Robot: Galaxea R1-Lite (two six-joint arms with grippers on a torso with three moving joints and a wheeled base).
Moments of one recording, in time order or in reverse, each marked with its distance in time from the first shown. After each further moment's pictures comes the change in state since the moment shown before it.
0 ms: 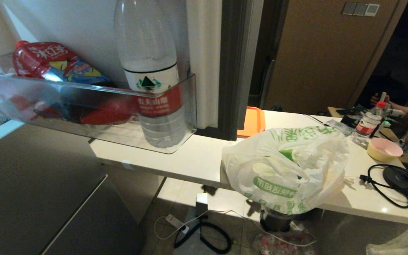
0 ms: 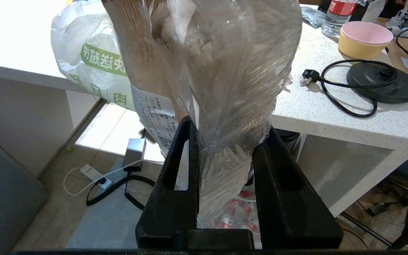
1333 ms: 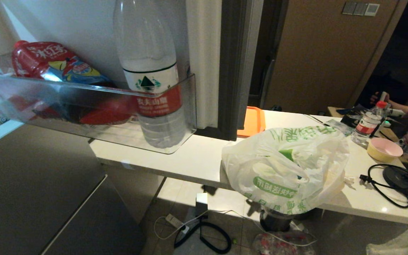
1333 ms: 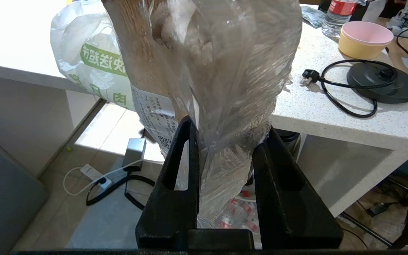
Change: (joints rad) left arm 0.483 0.727 -1.082 0.157 -0.624 -0.158; right arm 0.000 0.000 0.000 0.000 0.000 -0.001
